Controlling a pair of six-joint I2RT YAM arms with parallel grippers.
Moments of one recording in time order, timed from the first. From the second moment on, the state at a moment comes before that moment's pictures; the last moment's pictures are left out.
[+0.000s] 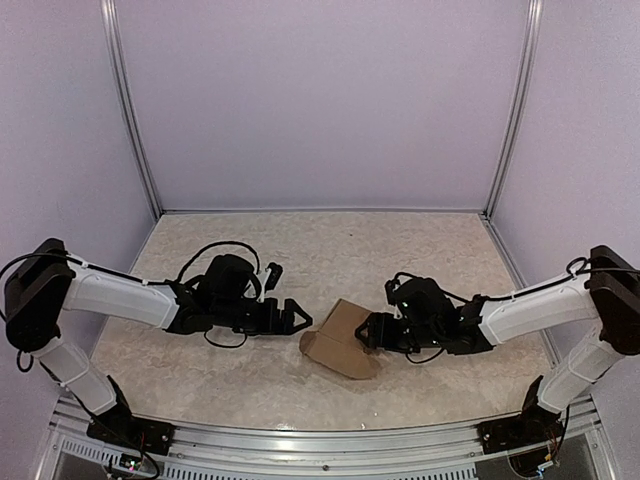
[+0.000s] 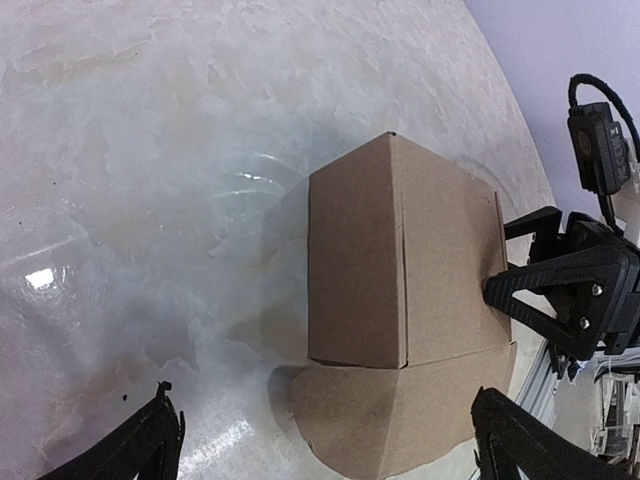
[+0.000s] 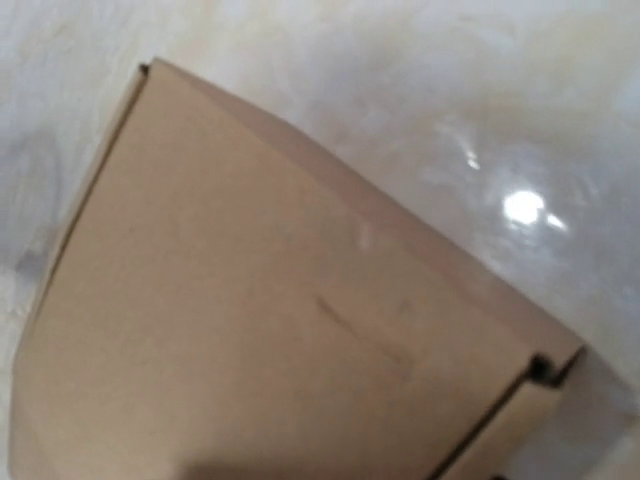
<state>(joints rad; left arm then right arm) -0.82 1.58 0.73 0.18 0.25 -0.65 0.95 1.52 0.64 0.16 0.06 0.91</state>
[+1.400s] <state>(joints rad) -0.86 1.61 0.62 0.38 0.29 -1.02 0.94 1.59 0.73 0.18 0.00 0.75</state>
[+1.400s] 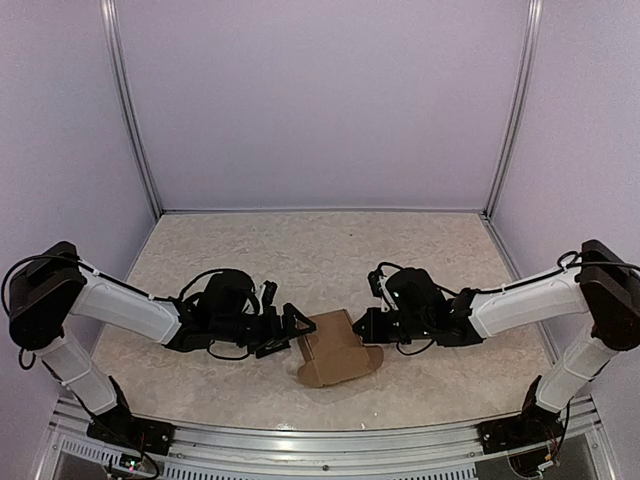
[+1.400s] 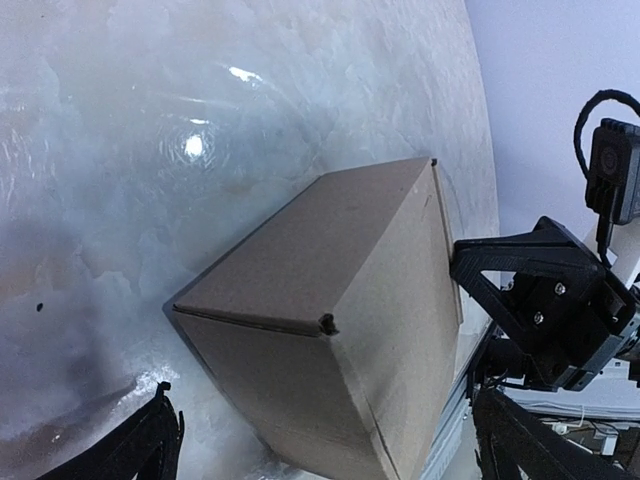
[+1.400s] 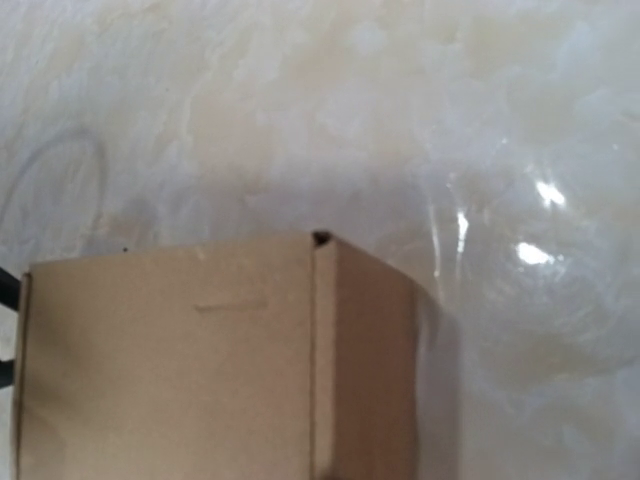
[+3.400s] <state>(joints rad) -0.87 1.92 0.56 1.06 0.44 -1.39 0.94 1.51 0.57 0.34 0.02 0.79</state>
